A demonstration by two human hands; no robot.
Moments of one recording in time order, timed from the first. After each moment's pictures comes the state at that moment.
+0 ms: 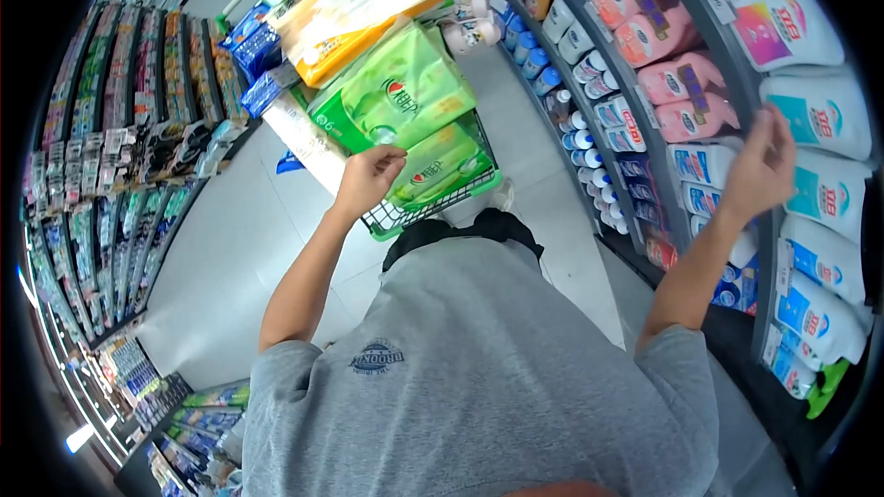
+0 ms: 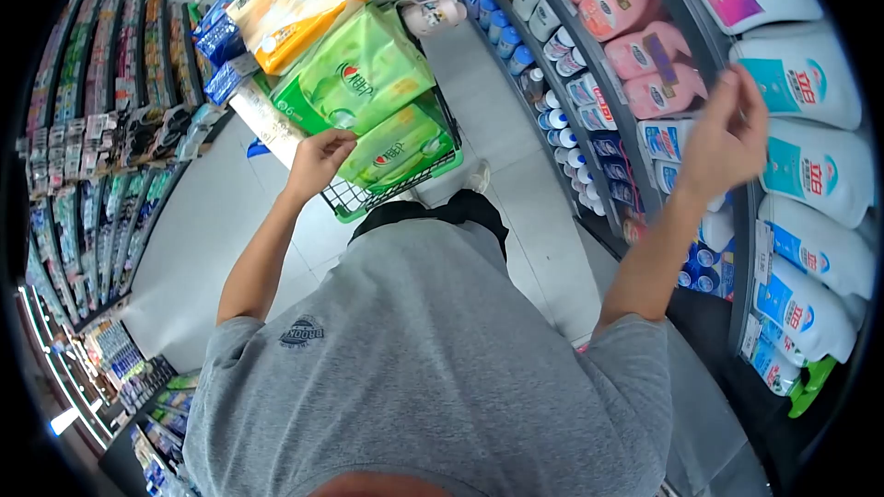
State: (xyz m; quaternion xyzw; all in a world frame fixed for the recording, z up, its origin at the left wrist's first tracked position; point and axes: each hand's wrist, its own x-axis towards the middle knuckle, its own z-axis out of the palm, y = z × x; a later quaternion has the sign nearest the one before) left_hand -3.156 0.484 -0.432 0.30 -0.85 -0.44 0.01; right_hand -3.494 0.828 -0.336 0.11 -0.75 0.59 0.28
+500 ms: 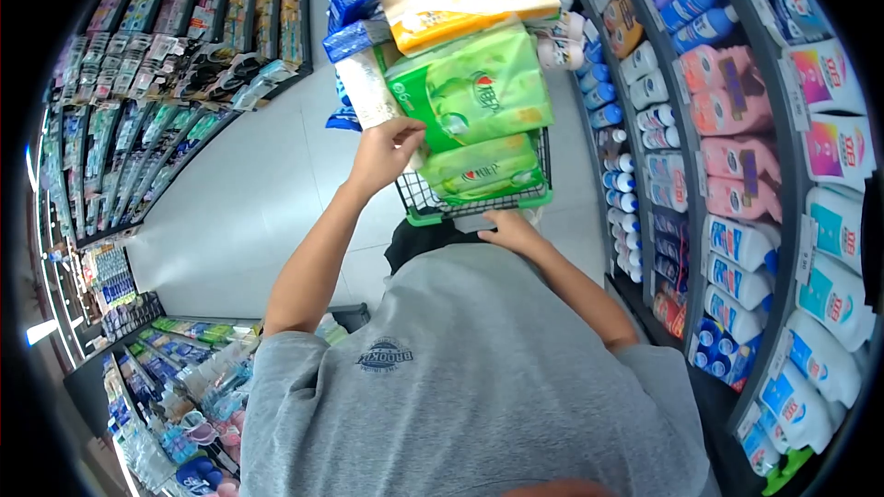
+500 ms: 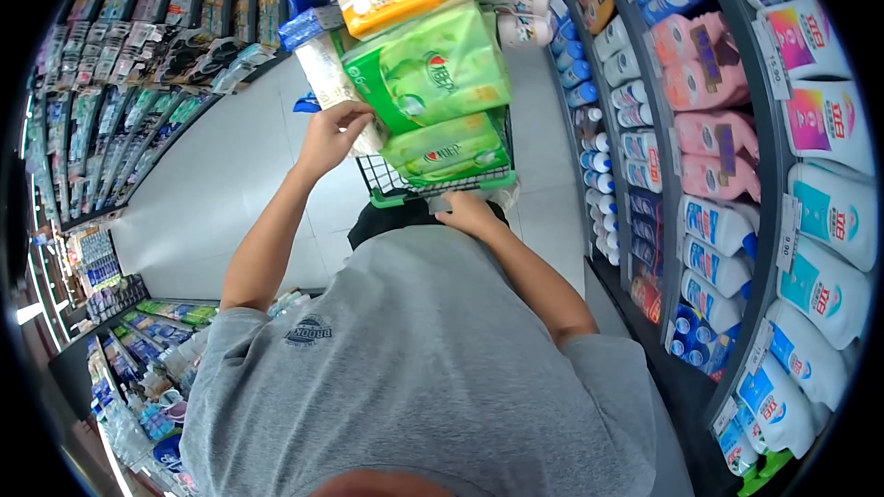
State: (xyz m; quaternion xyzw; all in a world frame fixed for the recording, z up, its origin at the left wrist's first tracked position) left_hand -3.113 0.440 -0.400 0.35 -0.85 -0.38 0.10; right_hand -3.233 0.668 -0.577 0.51 -0.64 0.26 -0.52
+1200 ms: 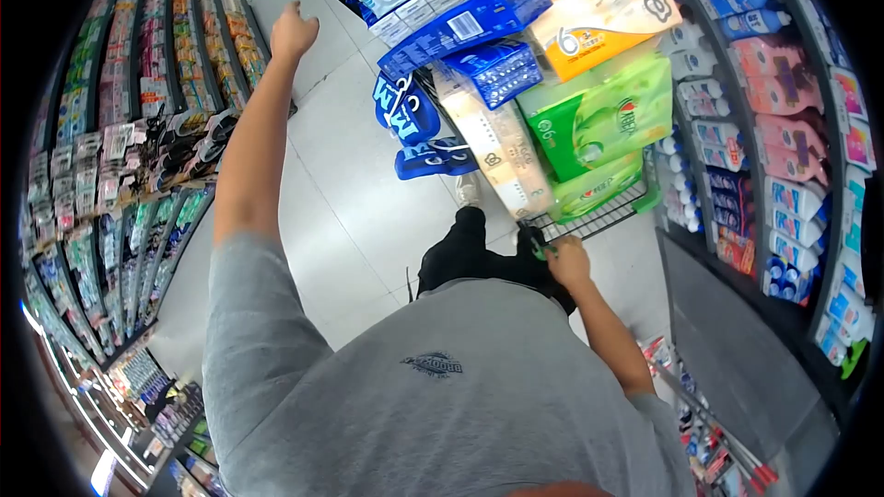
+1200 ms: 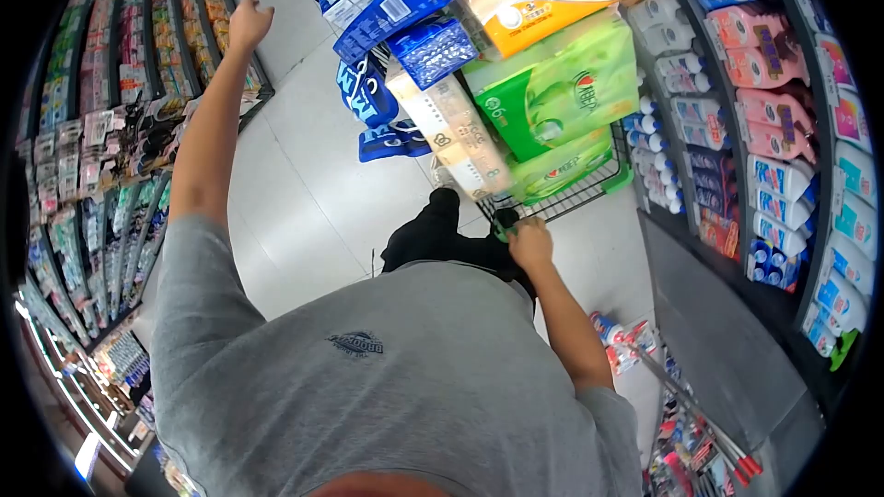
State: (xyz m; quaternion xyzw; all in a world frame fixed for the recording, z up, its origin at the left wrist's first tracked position) left_hand -3.093 -0.091 -0.439 0.41 -0.90 -0.07 0.09; right_hand -3.042 0.556 -0.584 0.28 -0.88 0.15 -0.34
